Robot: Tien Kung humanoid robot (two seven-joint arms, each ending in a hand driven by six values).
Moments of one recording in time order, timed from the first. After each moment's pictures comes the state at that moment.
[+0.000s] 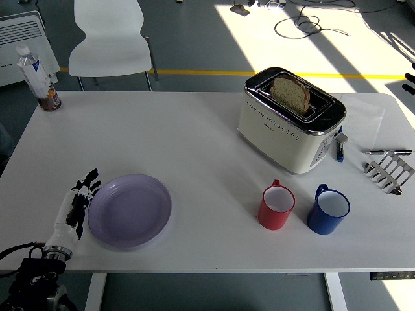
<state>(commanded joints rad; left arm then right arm) -0.11 0.13 -1.19 -0.91 1.02 0.12 -0.51 0.30 -0.38 1.45 1.34 -0.78 -0.18 0.10</state>
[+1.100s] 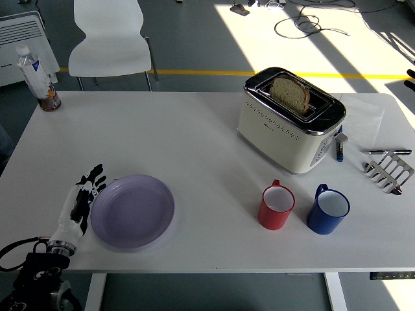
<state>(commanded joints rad) -0.13 0.13 -1.16 -0.92 1.00 0.12 -0.51 0.31 -0.38 1.45 1.34 -0.78 -0.18 0.10</state>
